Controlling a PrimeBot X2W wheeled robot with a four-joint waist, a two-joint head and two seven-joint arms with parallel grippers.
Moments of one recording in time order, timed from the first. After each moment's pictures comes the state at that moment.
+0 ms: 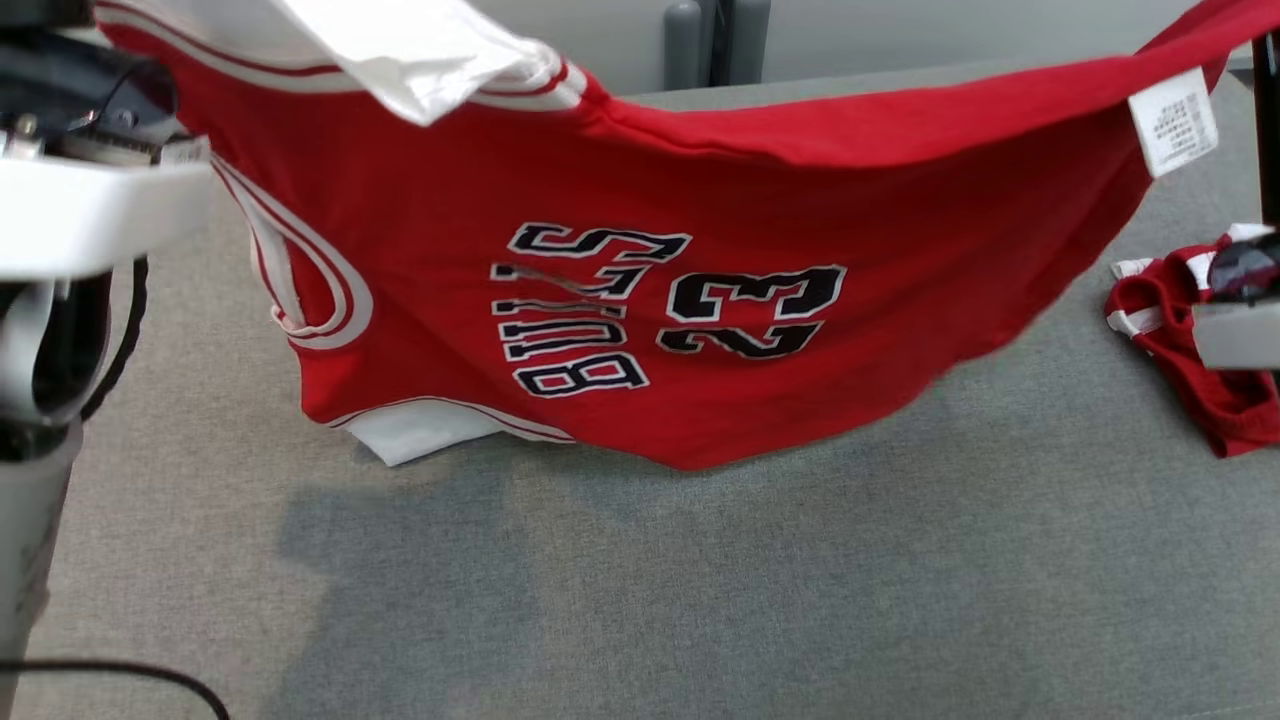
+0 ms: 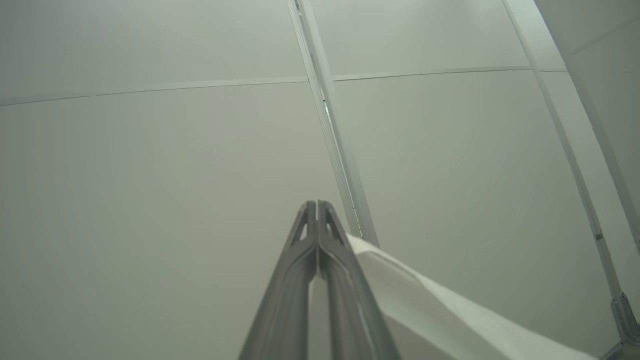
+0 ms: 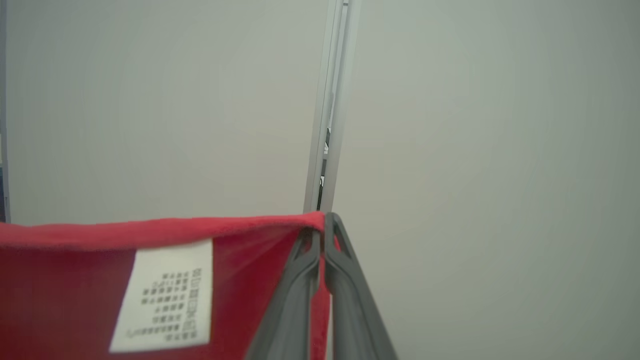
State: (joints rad) left arm -0.77 0.48 -0.24 -0.28 -0.42 0.15 0.02; right arm -0.50 -0.30 0.01 -0.14 0.30 0.13 0.00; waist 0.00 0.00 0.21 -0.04
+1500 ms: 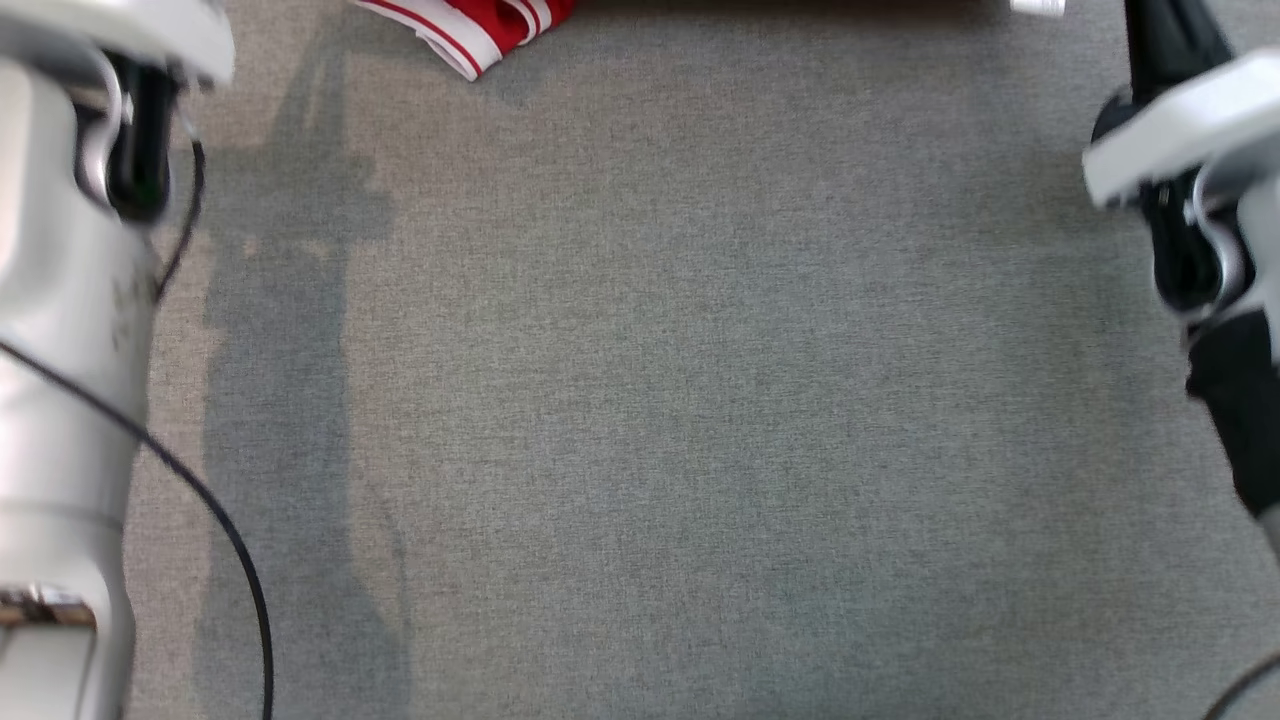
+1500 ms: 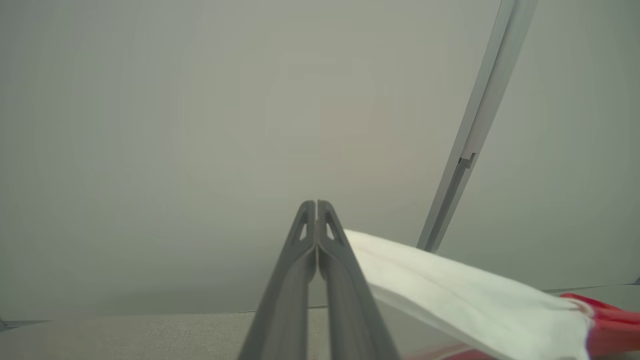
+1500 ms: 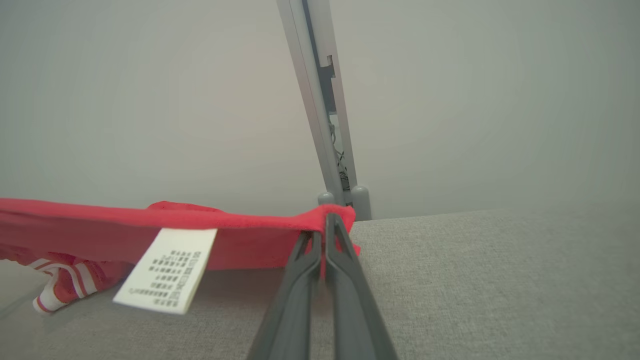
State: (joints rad) left arm -1.19 0.24 -0.25 0.90 -0.53 -0.11 -0.26; right arm -1.08 -0.28 0.41 0.86 0.65 0.13 -0.26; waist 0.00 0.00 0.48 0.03
